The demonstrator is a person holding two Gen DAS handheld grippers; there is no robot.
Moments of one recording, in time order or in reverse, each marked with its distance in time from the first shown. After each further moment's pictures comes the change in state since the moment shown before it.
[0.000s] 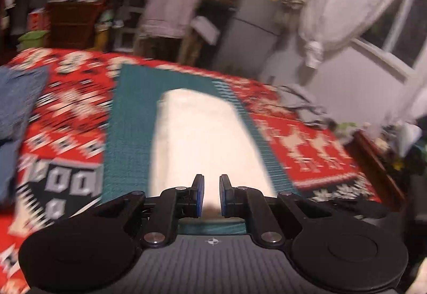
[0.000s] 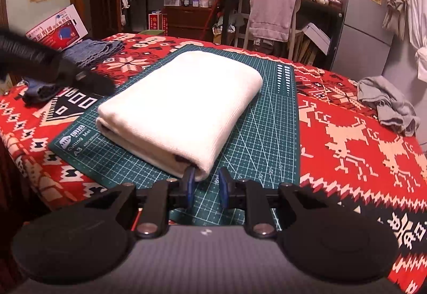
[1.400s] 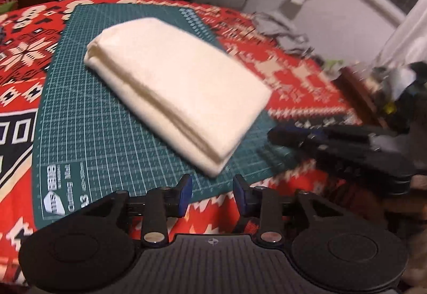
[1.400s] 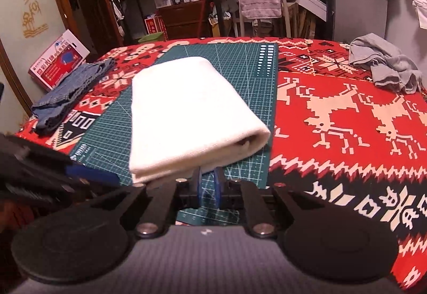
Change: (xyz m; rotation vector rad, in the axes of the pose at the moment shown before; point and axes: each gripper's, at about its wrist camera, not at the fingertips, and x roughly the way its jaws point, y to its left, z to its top) left arm 0.046 -0.042 -0.037 0.040 0.295 0.028; right arm -0.021 -0.071 -0.001 0.216 0.047 0.138
